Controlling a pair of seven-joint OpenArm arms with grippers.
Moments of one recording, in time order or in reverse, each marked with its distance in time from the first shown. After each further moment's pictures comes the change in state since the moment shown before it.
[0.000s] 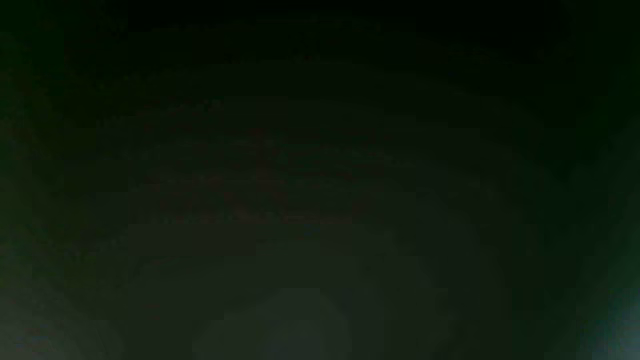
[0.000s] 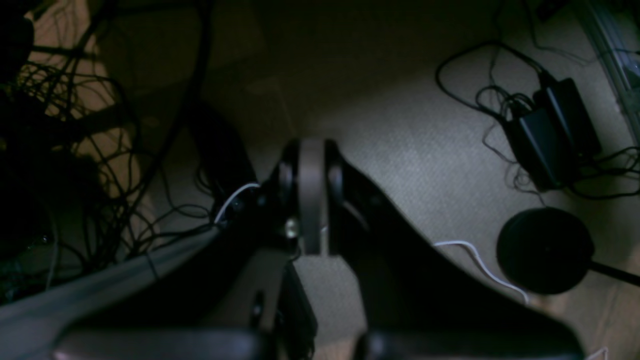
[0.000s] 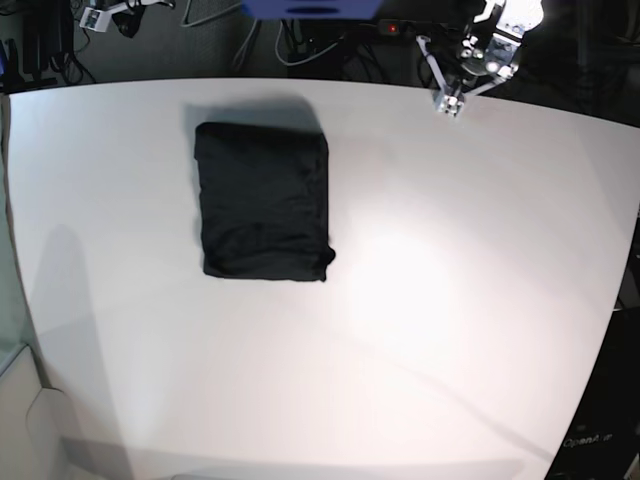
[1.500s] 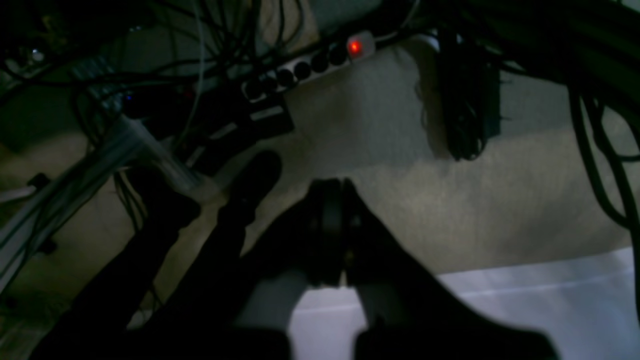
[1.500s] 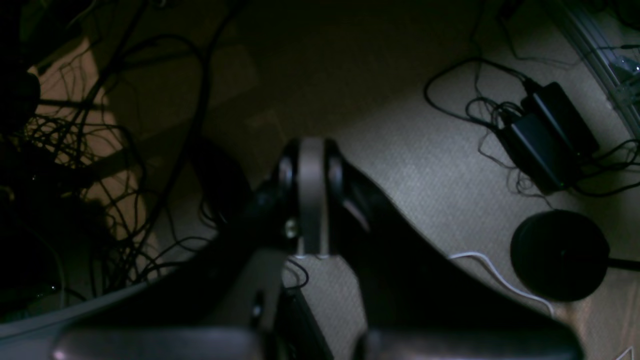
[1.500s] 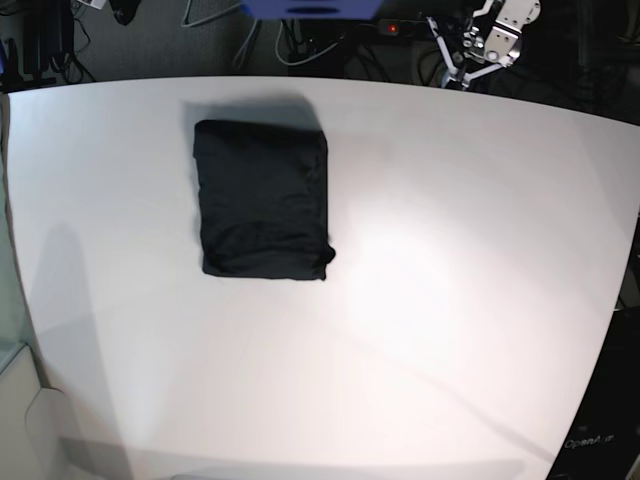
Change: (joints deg) left arm 0.2 -0.5 0.2 -5.1 1.1 0.9 4.3; right arm -1.4 1.0 2.6 -8.6 -0.1 0.0 15.0
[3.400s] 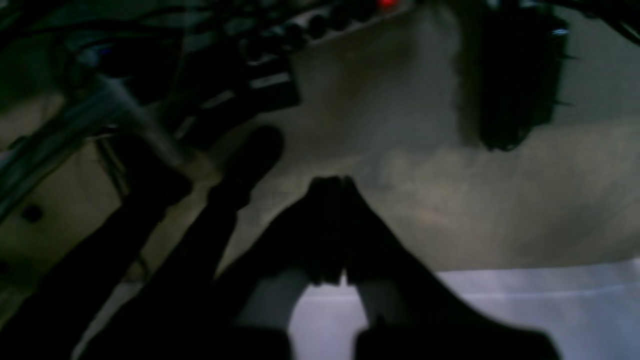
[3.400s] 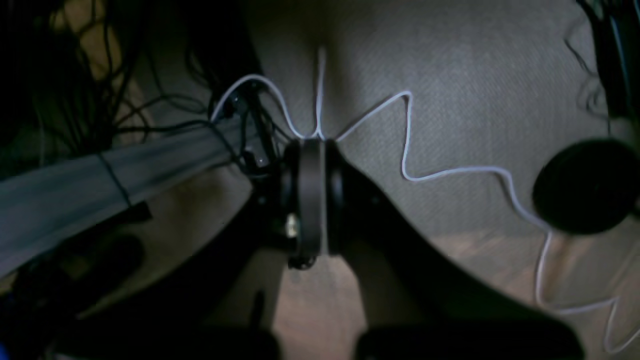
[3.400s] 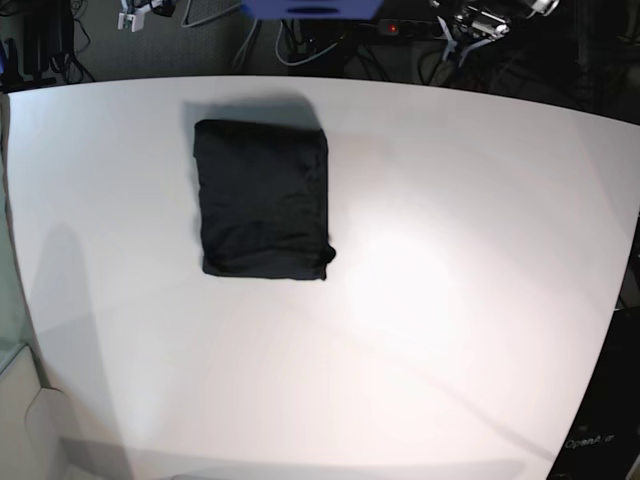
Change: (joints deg) left arm -19.8 9.7 8.1 -63.4 0.4 0.8 -39.0; right arm 17.7 20.8 -28.2 -50.6 0.0 -16.3 -0.7
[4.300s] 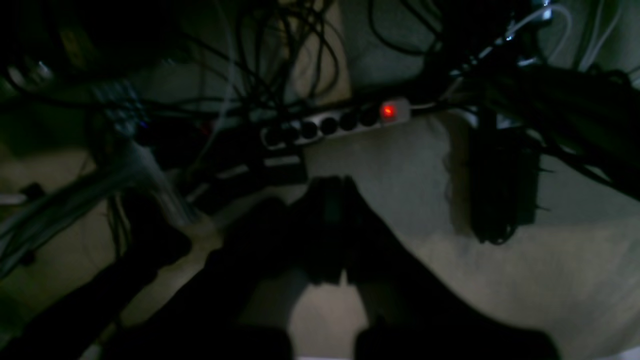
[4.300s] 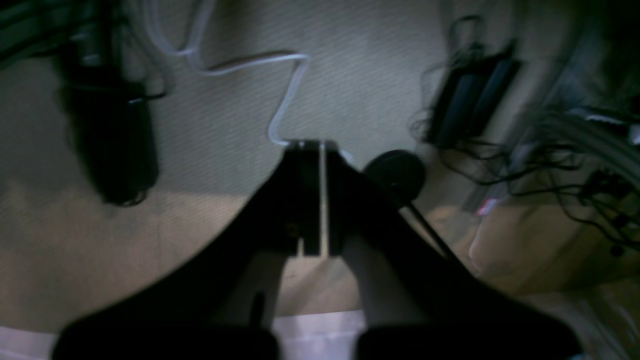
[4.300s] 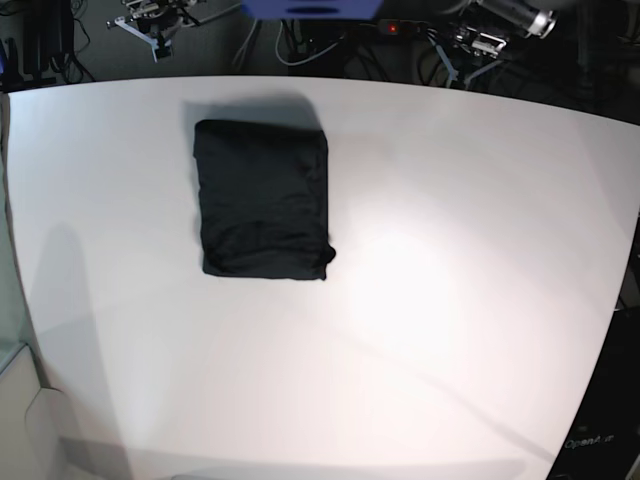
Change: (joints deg) left arm -4.9 0.6 -0.9 -4.0 -2.6 0.1 -10.7; right arm 6.6 -3.3 -25.7 3.5 0.2 -27.2 -21.3
